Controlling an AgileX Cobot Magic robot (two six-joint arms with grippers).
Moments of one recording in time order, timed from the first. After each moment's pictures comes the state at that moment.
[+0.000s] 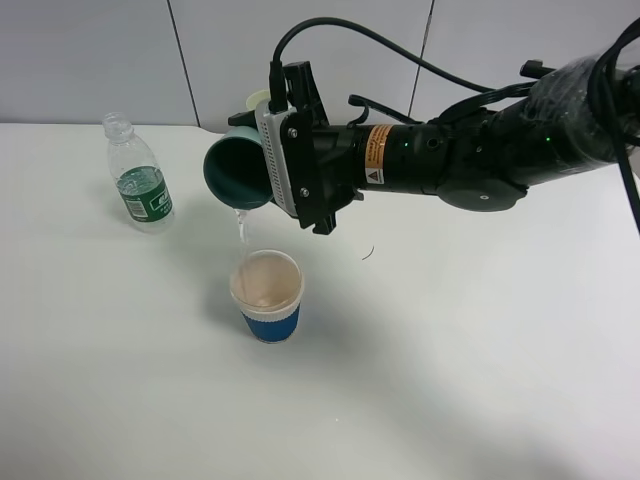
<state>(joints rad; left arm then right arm) 0.01 -0.01 -0.51 0.02 1.05 -0.11 0.62 1.85 -0.91 -0.76 -0.74 -0.96</state>
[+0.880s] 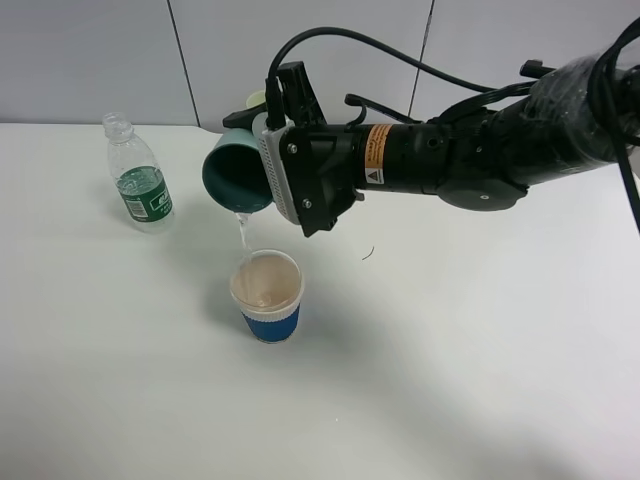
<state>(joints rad) 0.01 -0.01 -0.51 0.02 1.05 -0.11 0.62 1.85 -0.91 -0.78 -0.76 -1.06</state>
